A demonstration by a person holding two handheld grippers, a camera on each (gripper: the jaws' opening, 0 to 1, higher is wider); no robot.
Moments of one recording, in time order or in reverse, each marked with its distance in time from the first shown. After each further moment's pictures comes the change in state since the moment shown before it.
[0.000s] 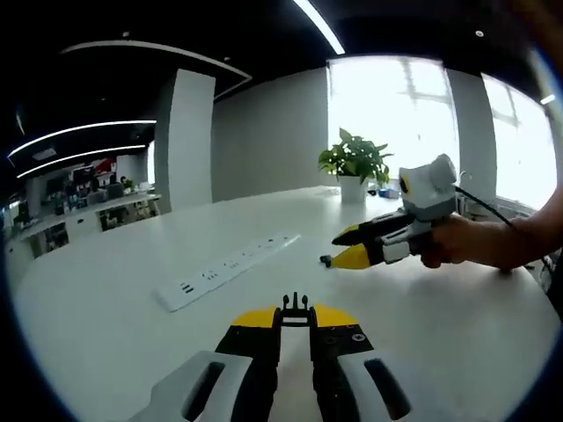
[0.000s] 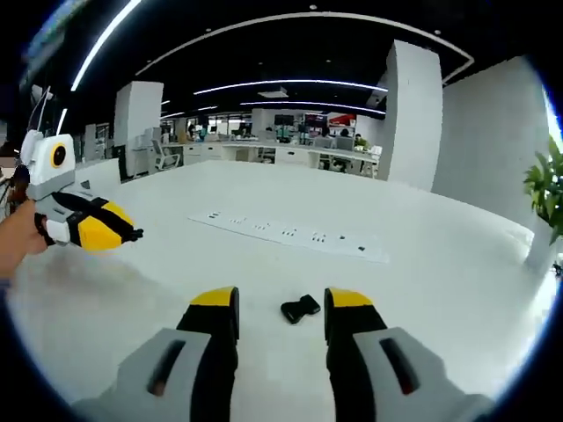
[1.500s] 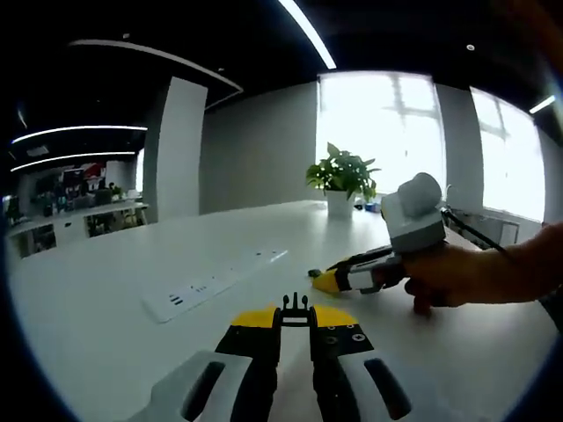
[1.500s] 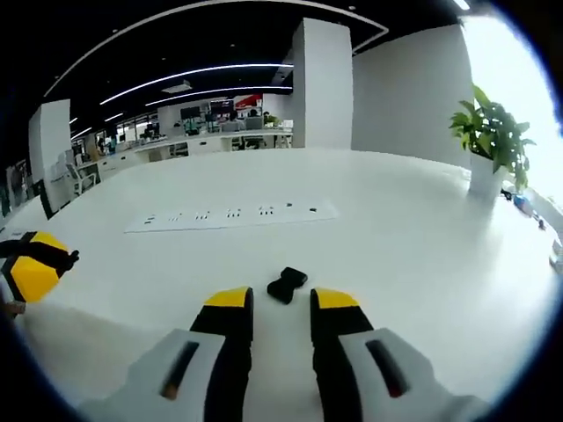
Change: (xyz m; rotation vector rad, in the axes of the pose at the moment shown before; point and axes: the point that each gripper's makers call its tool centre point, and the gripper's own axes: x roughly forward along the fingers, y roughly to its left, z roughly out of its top) left arm -0.005 -0.011 0.016 -0.015 -0.069 -0.075; right arm 0.006 0.003 -0.027 0.262 0.119 -0.322
